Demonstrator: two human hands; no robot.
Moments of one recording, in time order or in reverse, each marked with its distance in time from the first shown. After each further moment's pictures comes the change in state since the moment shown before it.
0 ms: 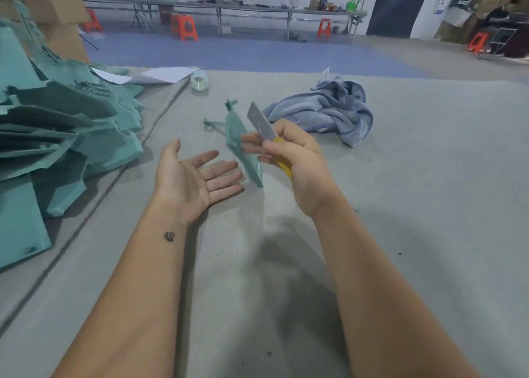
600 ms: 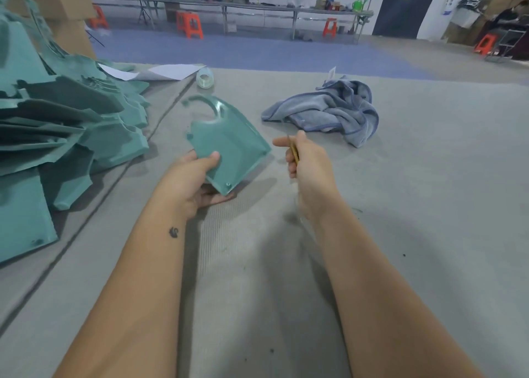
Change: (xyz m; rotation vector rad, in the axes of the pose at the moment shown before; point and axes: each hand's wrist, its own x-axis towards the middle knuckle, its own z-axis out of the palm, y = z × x) left_hand -0.009 -0.001 0.006 0.414 0.211 0.135; right_hand 0.003 0.020 -0.005 -0.227 0.439 0.267
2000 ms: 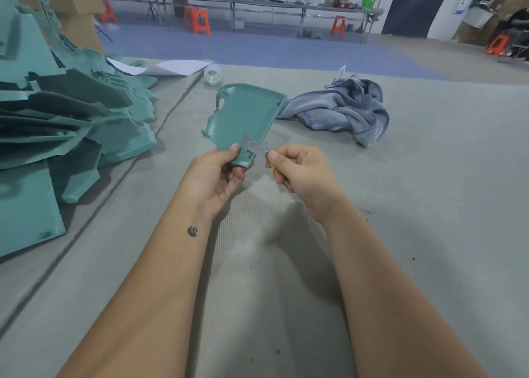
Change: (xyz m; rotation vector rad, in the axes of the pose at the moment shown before) left_hand 0.002 -0.007 0.019 -0.422 -0.118 0.018; right_hand -0.005 0.005 -0.001 -0.109 -0.306 -0.170
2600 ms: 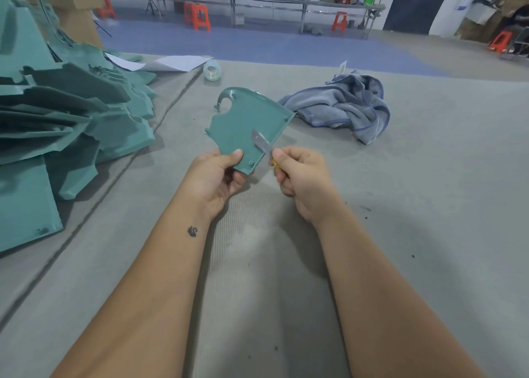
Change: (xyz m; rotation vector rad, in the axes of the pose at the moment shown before) left_hand -0.002 -0.006 0.002 0.133 0.030 0.015; right_hand 0.007 0.019 0.006 0.251 0.074 0.114
